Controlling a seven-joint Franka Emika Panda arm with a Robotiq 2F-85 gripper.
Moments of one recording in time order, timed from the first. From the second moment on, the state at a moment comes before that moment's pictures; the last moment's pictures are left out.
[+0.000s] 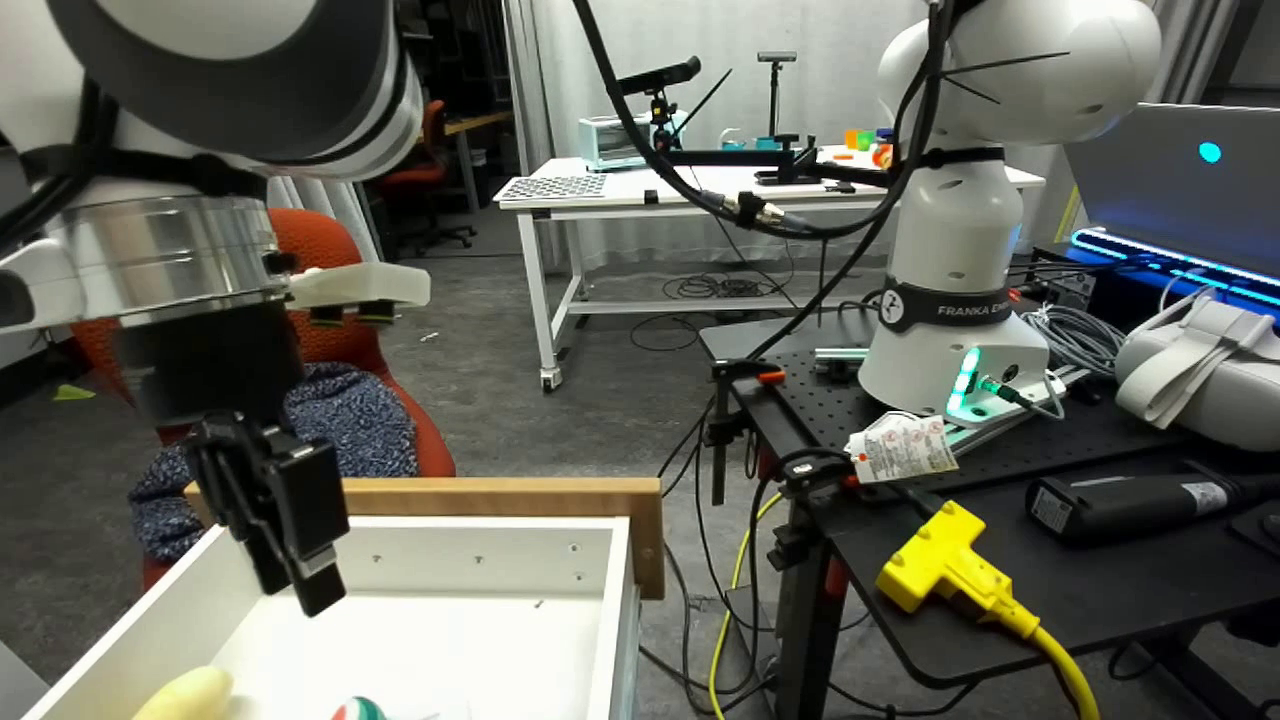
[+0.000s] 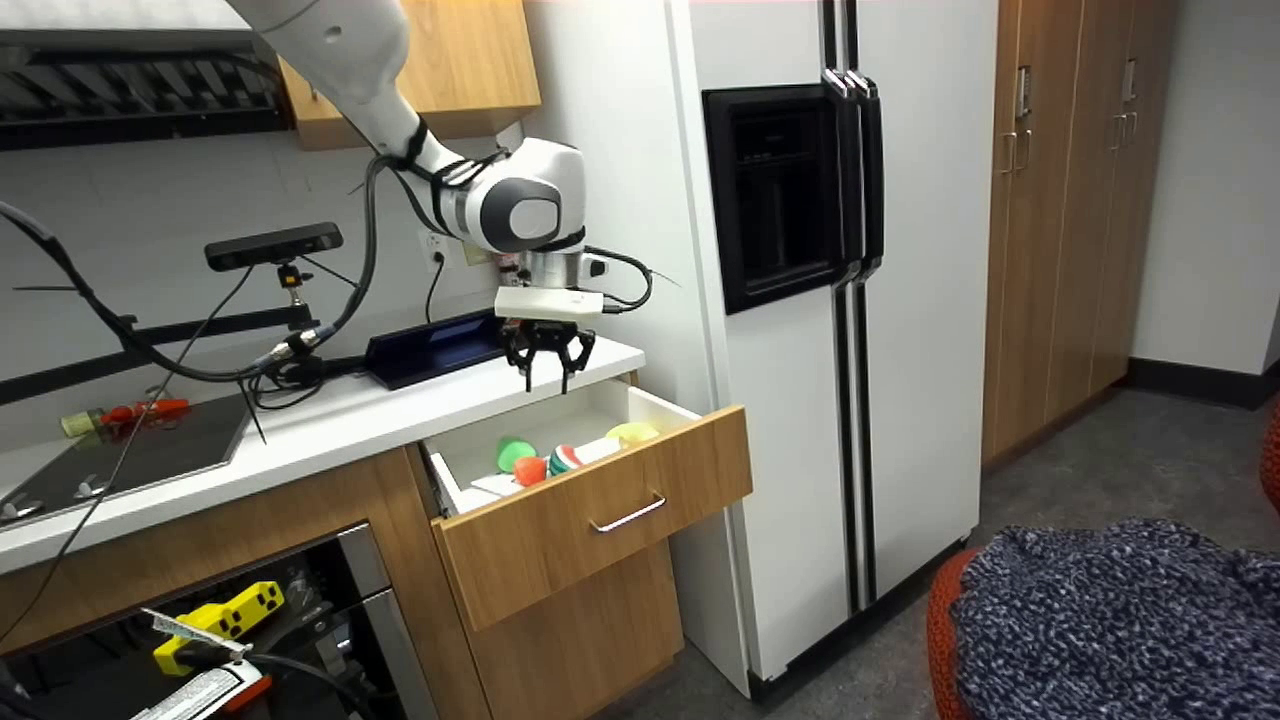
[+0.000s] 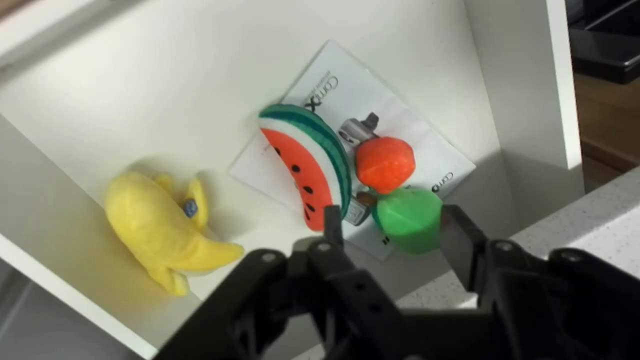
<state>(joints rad) 0.01 0.48 0.29 -1.90 0.21 2.37 -0.73</state>
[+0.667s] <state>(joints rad) -0.07 0.69 0.33 -1.77 0.35 2.35 -0.99</state>
